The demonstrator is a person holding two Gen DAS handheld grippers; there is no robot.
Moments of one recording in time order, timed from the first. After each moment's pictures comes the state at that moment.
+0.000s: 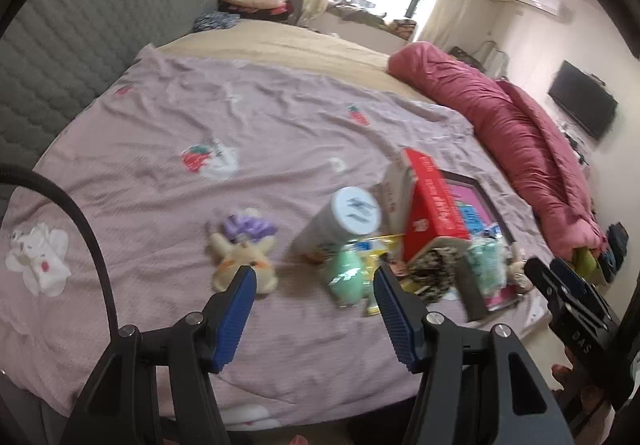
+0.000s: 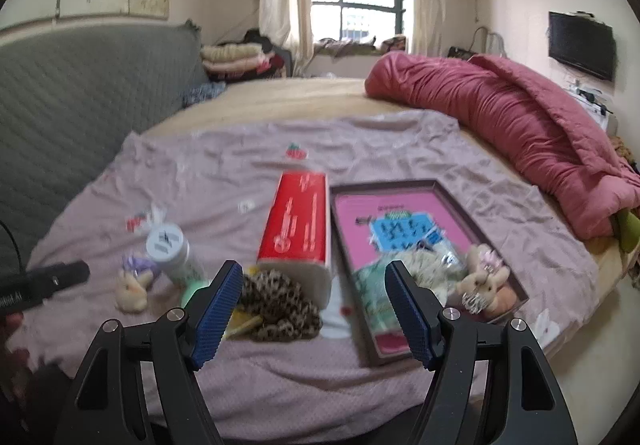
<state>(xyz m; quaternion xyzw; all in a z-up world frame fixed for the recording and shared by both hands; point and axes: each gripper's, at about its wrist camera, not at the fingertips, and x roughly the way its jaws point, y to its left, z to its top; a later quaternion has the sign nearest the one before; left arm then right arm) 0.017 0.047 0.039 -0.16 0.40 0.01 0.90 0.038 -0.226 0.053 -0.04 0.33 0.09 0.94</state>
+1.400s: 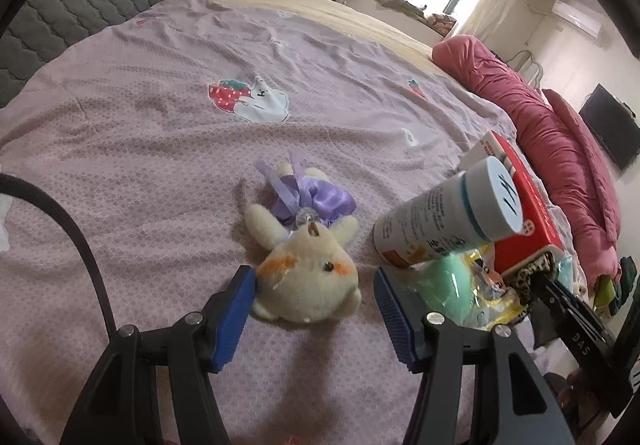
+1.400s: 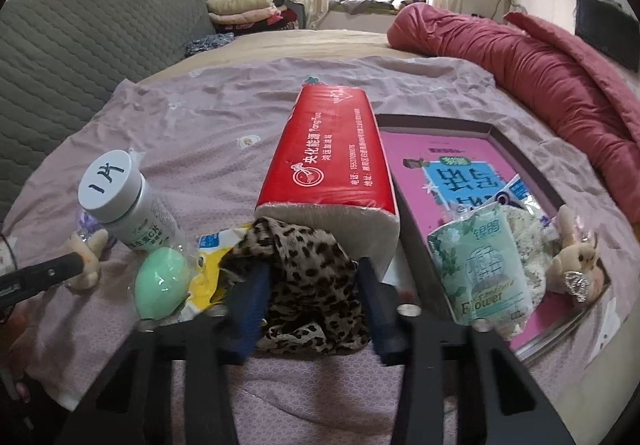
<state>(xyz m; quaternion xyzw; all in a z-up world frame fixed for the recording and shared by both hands) 0.066 0.093 -0.073 -0.22 0.42 0.04 0.88 0.117 -0.190 -0.056 -0.04 0.39 0.12 0.91</state>
